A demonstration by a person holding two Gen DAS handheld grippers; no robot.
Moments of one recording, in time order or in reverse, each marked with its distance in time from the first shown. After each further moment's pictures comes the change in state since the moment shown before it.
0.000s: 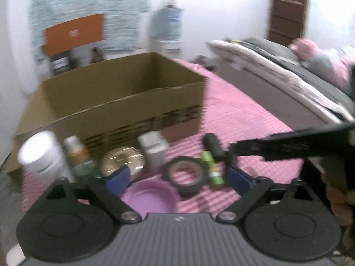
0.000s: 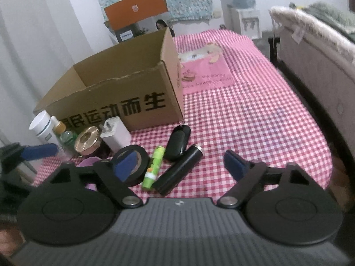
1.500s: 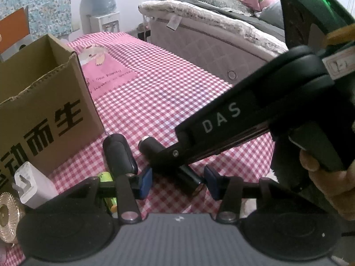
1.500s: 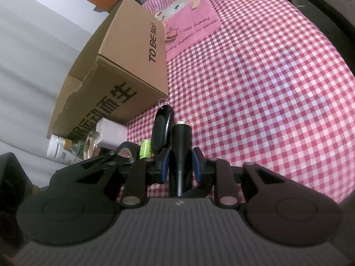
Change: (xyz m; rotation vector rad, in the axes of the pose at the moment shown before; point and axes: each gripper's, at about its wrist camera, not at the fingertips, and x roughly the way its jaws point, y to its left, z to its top) left arm 0.110 -0.089 0.019 0.182 0.192 -0.204; right arm 0.057 -0.094 0.027 0.334 0.299 0.278
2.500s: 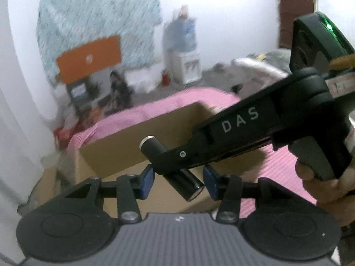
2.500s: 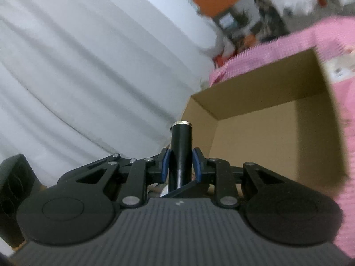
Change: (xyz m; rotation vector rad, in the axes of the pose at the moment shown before) left arm -0.172 0.139 0.037 -0.162 -0.157 0.351; right arm 0.027 0.221 0.091 -0.276 0.008 0.352
